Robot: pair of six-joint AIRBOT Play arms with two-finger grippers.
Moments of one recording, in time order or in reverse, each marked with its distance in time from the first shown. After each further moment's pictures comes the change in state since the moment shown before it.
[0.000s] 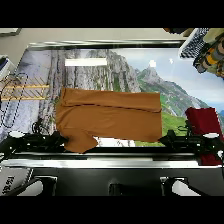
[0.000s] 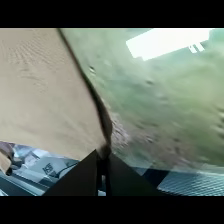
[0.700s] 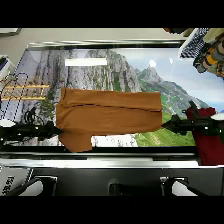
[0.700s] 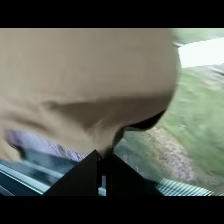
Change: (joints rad) left arm 0.000 0.035 0.221 0.034 -0.179 -0.101; right arm 0.137 0.020 0.322 -0.027 0.153 0.066
